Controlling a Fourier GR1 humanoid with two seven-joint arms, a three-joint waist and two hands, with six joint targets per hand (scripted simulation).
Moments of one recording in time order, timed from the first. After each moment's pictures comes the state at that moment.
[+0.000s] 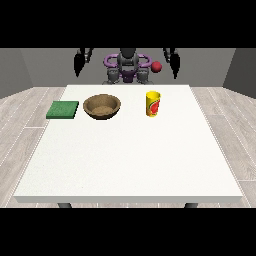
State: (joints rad) left arm 0.03 0.10 0.01 -1.57 -0.01 0.00 0.01; right arm 0.00 -0.11 -0.01 -1.56 0.02 -0.07 -0.05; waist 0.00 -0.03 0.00
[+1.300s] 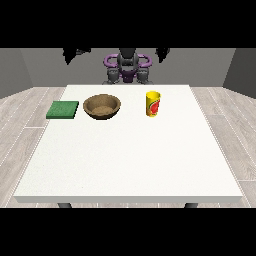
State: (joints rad) left arm -0.17 0.03 -0.10 -1.76 0.02 0.20 0.17; right arm -0.06 -0.16 -0.14 -1.73 -0.19 0.06 0.08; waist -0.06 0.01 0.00
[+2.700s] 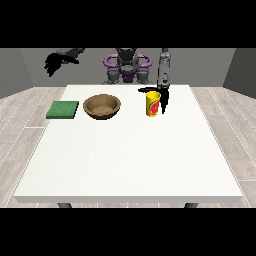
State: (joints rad) left arm -0.47 0.08 0.19 -0.91 0.05 0.14 -0.57; right arm -0.29 -0.30 -0.27 -1.57 -0.26 0.17 -0.04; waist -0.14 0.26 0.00
